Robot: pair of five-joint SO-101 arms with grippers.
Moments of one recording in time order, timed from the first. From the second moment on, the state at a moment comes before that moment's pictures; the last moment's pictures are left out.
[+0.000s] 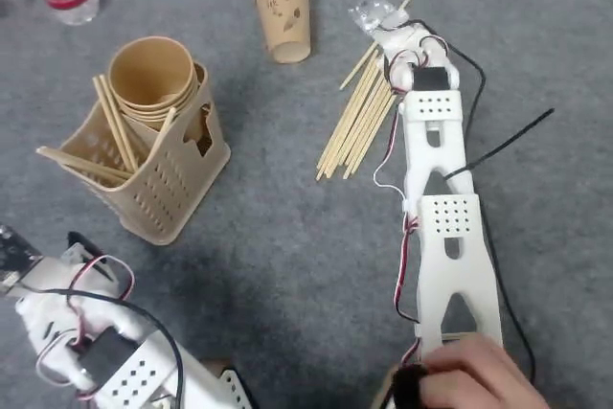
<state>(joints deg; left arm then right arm) -55.8 -96.2 91.6 50.5 10.4 -7.2 82.8 -86.7 41.4 44.4</state>
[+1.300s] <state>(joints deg) -55.8 -96.2 91.6 50.5 10.4 -11.6 83.7 -94.2 83.3 57.6</state>
